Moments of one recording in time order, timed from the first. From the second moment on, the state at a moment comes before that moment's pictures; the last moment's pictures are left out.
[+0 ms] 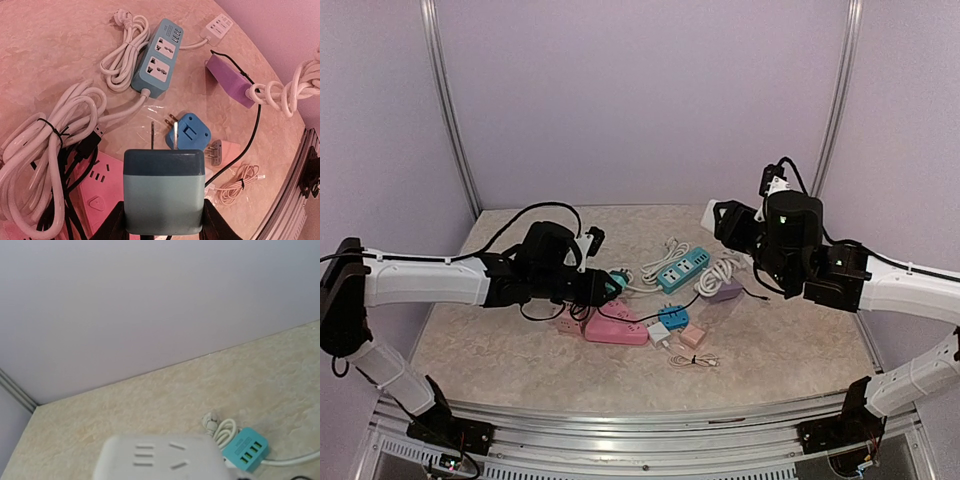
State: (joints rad) left arm -0.80 1.50 0.91 -0.02 0.09 -0.43; right arm 0.96 1.21 0.97 0.05 0.71 0.61
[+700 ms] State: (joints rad) left arm -0.83 1.65 0.99 -0.15 0.02 -0.43; right arm 0.96 1.22 0.96 0.05 0.68 0.59
